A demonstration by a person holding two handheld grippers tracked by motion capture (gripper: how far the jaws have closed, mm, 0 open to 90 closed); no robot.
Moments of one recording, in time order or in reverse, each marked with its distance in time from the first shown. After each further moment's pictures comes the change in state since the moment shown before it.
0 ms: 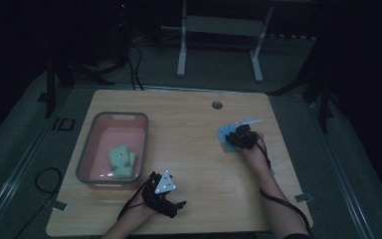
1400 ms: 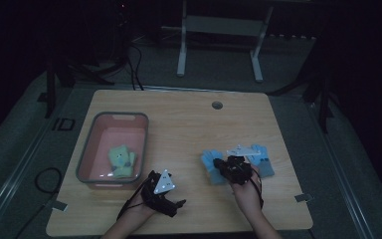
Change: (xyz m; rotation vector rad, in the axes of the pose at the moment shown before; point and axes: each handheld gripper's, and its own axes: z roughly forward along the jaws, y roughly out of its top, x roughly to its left) left arm 0.000 0.002 -0.005 -0.019 0.026 0.011; right arm 0.138 -0.032 -0.103 -0.087 0.058 0.083
